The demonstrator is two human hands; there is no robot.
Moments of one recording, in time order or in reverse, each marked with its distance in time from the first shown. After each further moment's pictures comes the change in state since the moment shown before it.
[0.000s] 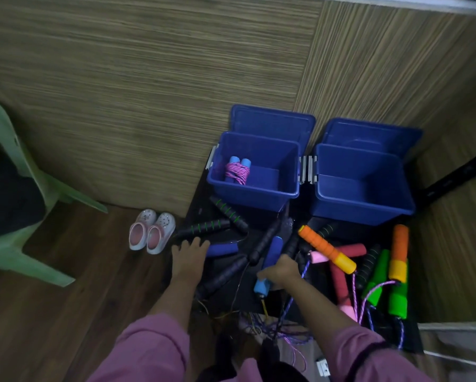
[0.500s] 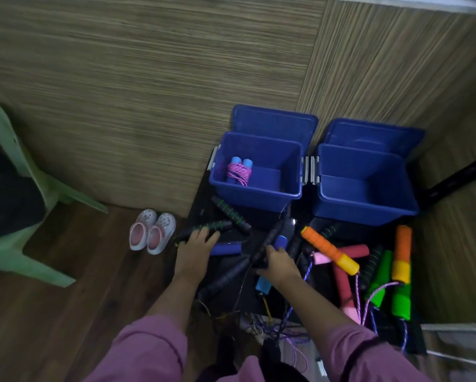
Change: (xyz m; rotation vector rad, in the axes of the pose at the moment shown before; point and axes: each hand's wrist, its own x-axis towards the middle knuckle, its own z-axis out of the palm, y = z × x) left_hand 0.011 -0.006 -0.006 -0.140 0.182 0.168; right_hand -0.004 -0.012 0.004 -0.647 0.065 -0.362
